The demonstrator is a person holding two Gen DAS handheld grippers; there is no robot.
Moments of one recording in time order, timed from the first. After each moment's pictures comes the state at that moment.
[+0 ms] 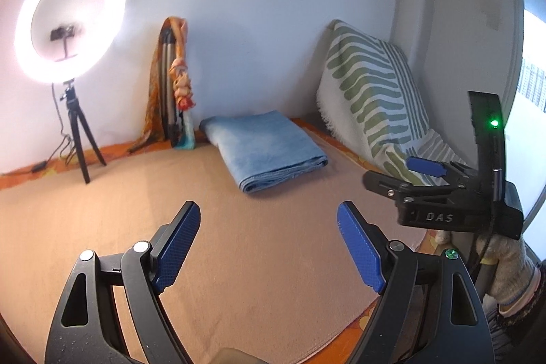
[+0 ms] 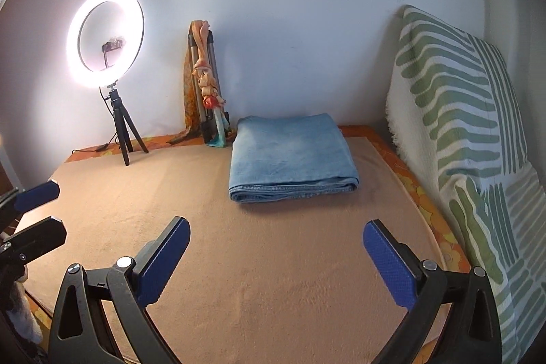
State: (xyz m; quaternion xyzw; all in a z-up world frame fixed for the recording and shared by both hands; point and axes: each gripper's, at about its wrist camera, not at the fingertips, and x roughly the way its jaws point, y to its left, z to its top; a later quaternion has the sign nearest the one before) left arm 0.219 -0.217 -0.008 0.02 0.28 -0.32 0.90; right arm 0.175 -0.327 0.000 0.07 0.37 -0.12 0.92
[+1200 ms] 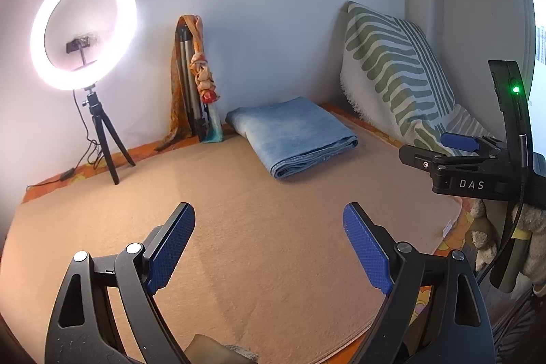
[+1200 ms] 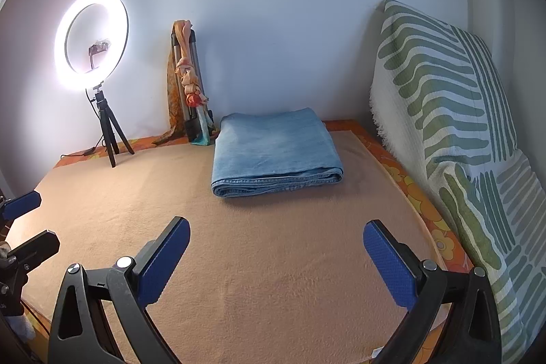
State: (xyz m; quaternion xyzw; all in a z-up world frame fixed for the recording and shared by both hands) left arm 0.210 -0.217 -0.021 0.09 0.27 -0.28 0.92; right arm 0.167 -0.334 -0.013 0.07 0.36 -0.14 0.92
